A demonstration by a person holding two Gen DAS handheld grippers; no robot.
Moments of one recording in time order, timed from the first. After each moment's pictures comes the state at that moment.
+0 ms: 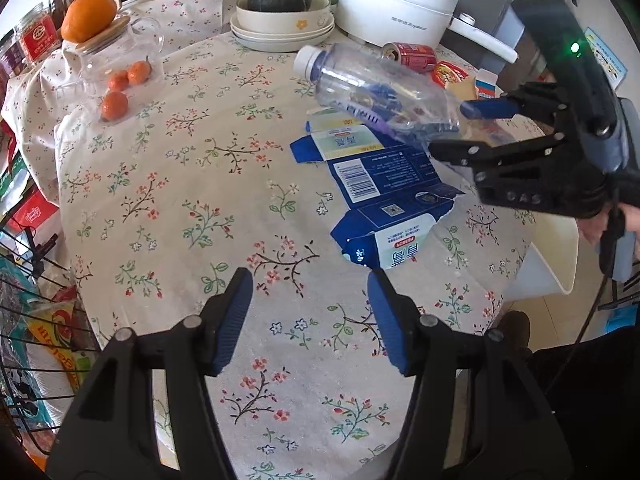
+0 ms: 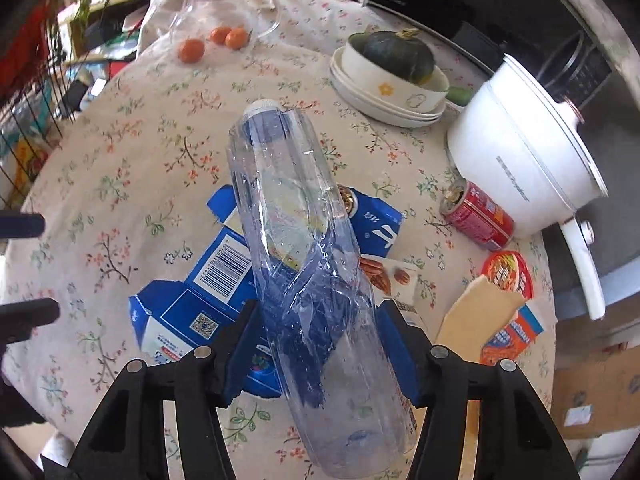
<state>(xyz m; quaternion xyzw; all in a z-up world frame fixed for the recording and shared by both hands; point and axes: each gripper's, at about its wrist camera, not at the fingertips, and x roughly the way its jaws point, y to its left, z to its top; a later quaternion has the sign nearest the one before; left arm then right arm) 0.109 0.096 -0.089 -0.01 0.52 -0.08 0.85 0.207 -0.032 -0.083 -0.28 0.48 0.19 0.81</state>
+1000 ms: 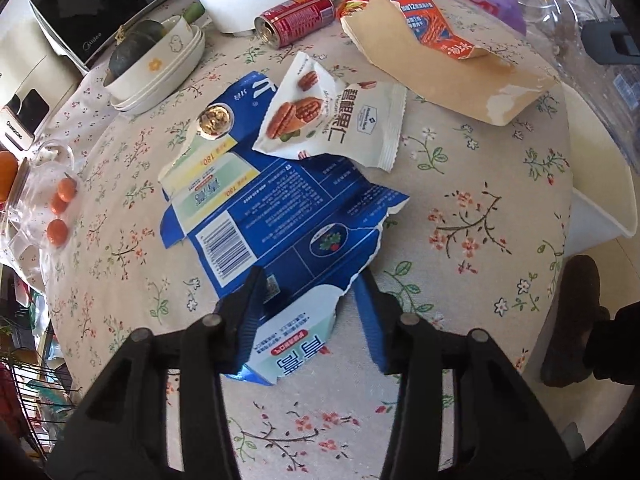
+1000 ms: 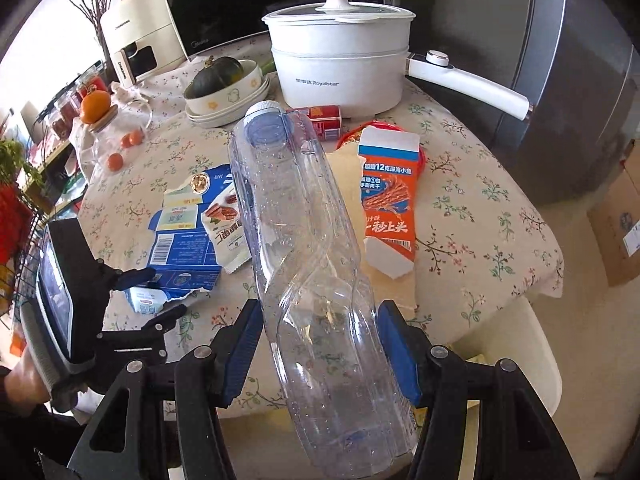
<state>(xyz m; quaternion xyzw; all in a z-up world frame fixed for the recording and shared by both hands) 0.153 -0.040 -0.137 0.20 0.50 -0.09 0.84 0.167 -0.220 -0.042 -0.04 0.51 0.11 0.85</state>
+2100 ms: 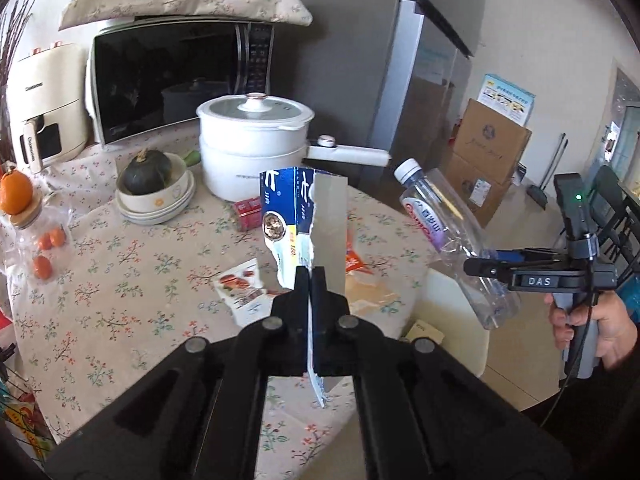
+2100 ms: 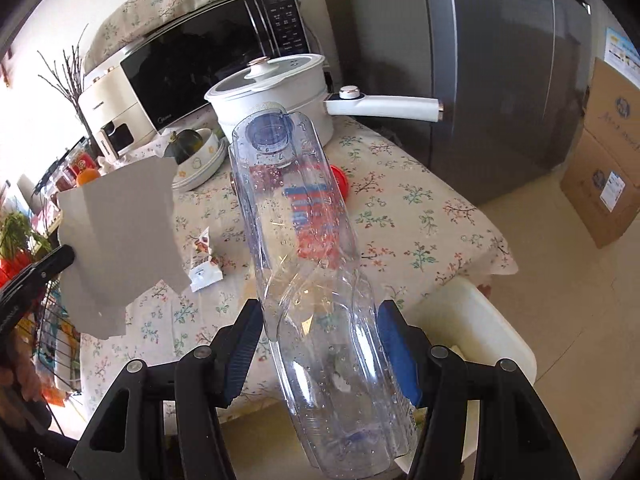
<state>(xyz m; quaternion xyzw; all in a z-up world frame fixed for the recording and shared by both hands) 0.097 -0.044 0.026 -0.02 0.31 -0.21 0.93 0.125 -0.323 0.003 0.05 0.45 0.06 0.89</state>
